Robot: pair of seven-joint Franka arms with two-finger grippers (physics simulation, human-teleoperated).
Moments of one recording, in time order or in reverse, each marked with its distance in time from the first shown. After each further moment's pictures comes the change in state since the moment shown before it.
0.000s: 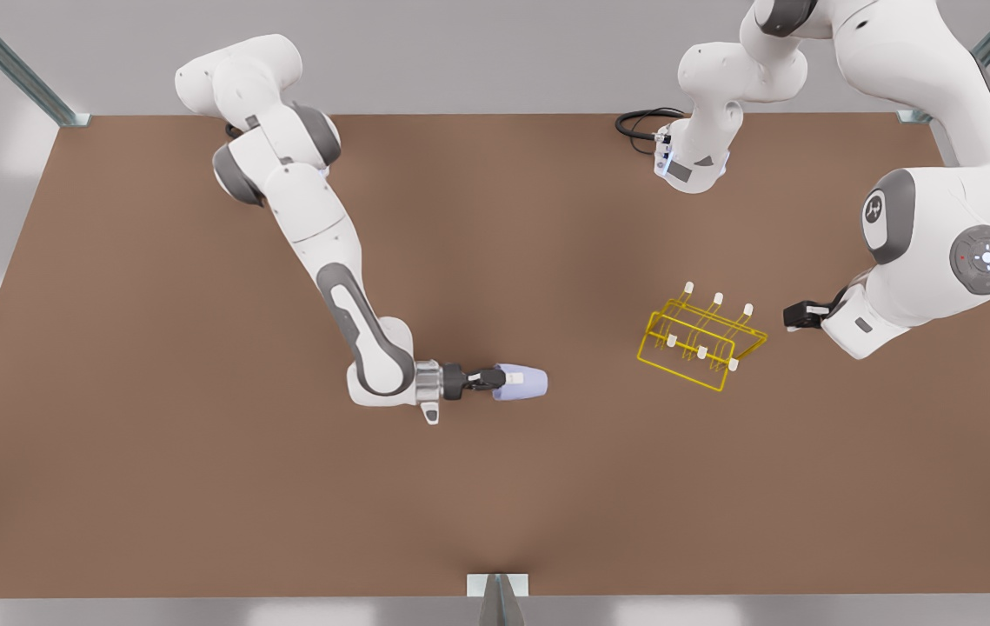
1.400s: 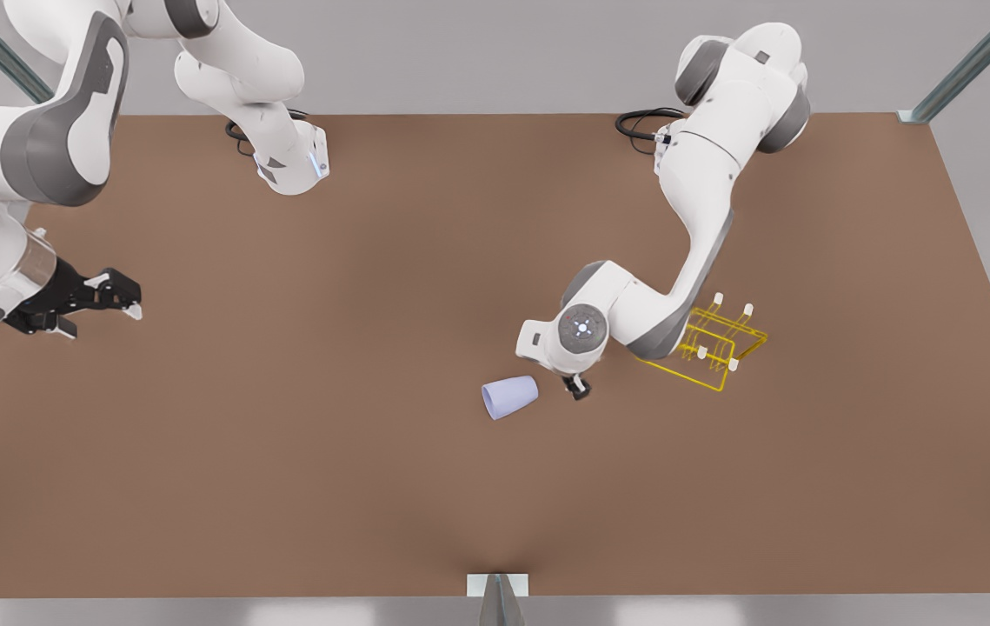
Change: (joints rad) left arm -0.287 0.507 -0.354 0.157 0.097 0.388 0.394; right arm -0.450 -0.843 -0.142 0.045 -1.754 -0.519 0.345
